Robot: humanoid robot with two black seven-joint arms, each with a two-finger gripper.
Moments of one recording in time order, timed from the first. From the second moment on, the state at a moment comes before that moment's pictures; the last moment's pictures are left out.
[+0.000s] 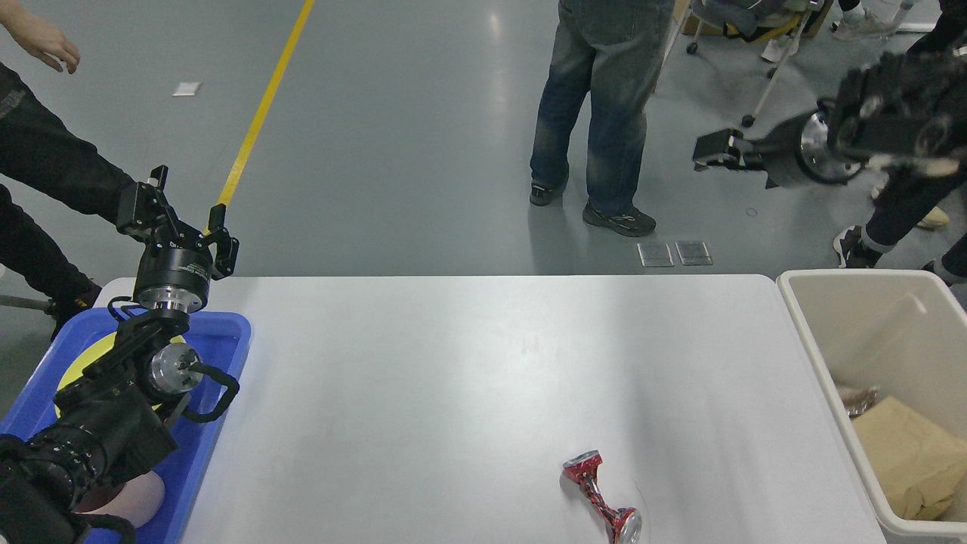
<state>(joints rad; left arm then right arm) -0.76 0.21 -0.67 -0.29 0.00 -0.31 -0.70 2.04 -0.28 -1.34 1.09 0.02 0.40 0.09</state>
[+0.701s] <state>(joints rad) -0.76 0.21 -0.67 -0.29 0.00 -0.31 -0.70 1.96 0.04 -1.30 1.06 0.04 0.48 0.09</state>
